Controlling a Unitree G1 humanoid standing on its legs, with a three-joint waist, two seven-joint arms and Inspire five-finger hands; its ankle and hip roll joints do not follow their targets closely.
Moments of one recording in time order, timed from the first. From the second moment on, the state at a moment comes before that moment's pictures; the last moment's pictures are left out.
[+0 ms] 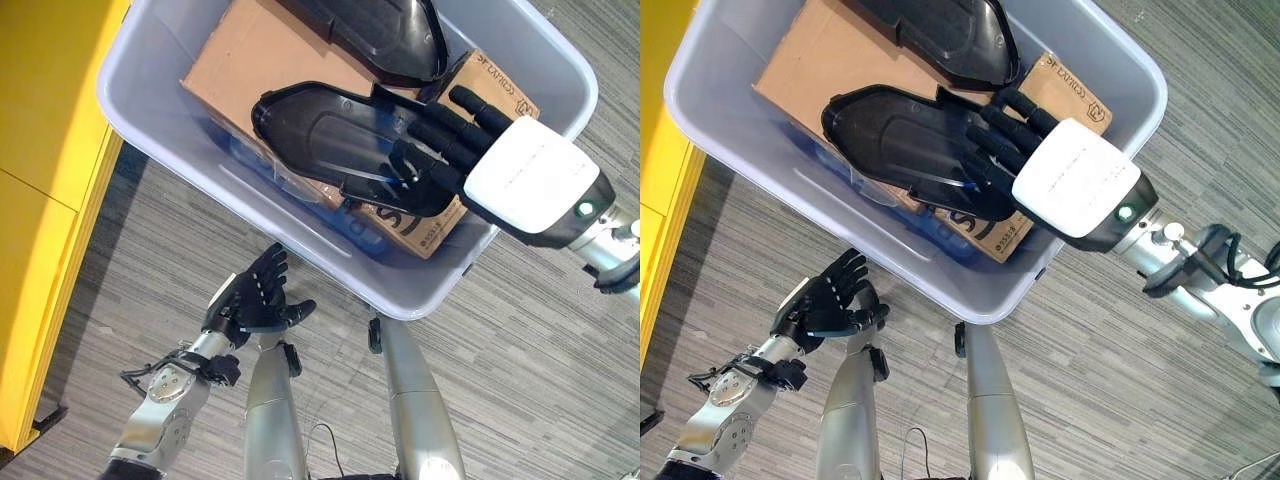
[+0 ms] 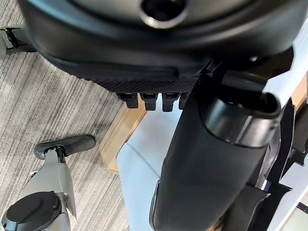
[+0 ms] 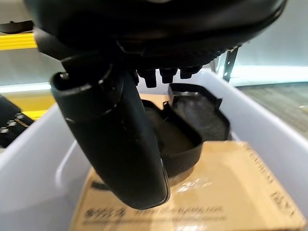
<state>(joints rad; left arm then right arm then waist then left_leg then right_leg) 0.05 0.61 -0.15 -0.02 -0.69 -0.06 -0.17 -0.29 -1.31 0.06 -0.27 -0.86 -0.39 -0.26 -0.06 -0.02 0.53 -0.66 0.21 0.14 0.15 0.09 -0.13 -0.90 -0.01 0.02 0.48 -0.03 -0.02</state>
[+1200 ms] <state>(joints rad) 0.02 0.61 -0.16 0.00 -0.68 -0.09 -0.17 -0.40 -1.29 0.12 -0.27 -0.86 -0.40 -0.25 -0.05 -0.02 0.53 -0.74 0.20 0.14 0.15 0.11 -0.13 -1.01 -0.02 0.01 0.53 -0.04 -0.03</state>
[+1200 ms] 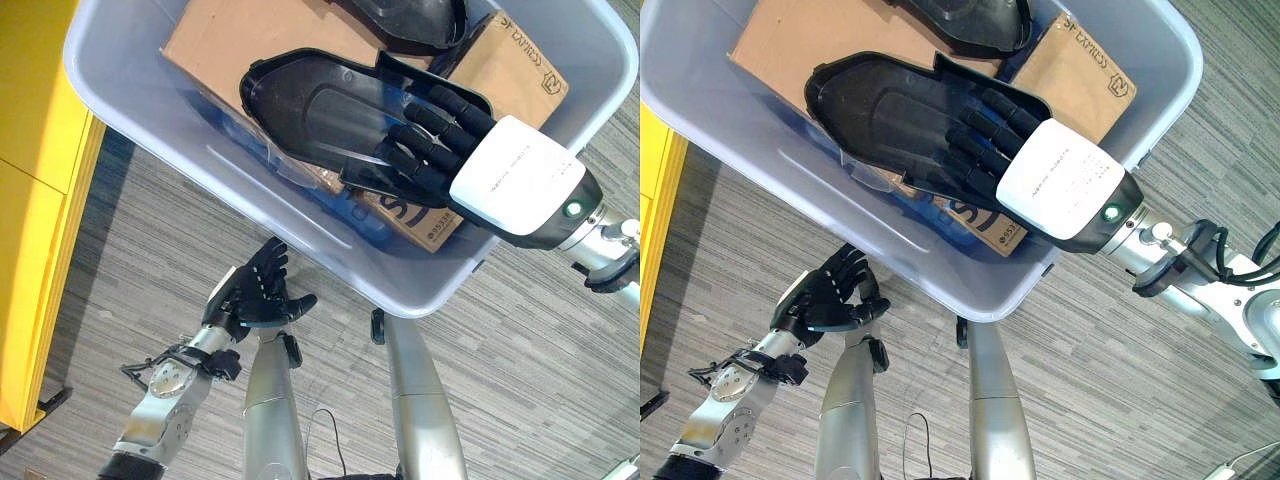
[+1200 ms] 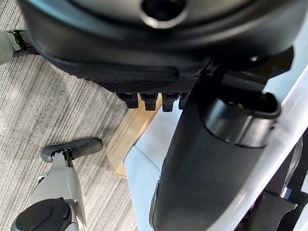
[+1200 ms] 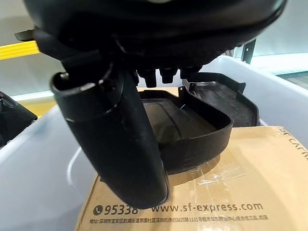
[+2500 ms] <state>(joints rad) -0.01 0.61 -0.19 -0.04 -0.74 -0.15 -0.25 -0.52 -1.35 0.19 -0.24 -0.72 -0.40 -0.19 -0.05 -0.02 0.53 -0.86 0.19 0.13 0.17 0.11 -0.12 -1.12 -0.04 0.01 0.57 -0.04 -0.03</state>
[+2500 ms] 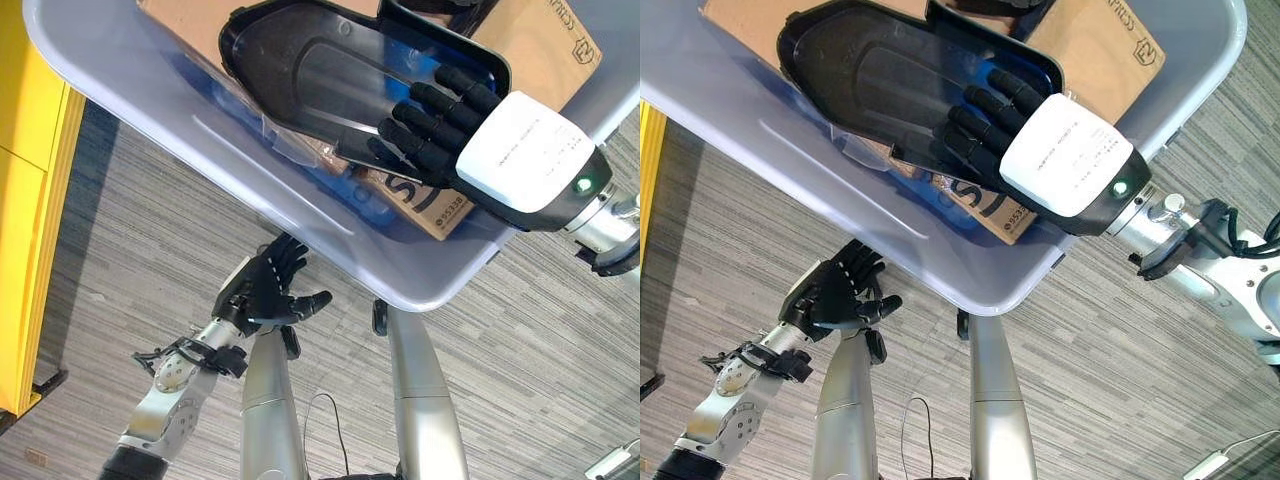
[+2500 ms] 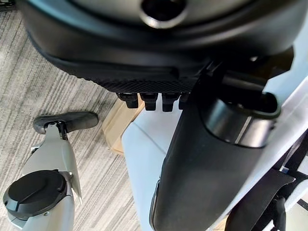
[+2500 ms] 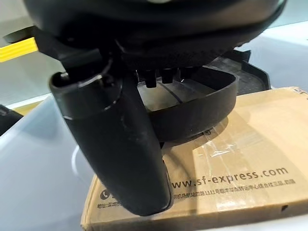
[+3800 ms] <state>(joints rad) -0.02 0.65 -0.19 -0.05 -0.78 -0.15 -0.30 -0.50 -1.36 0.17 -0.32 -0.72 -0.33 -0.21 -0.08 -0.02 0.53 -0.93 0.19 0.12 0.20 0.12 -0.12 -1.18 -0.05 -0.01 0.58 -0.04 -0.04</state>
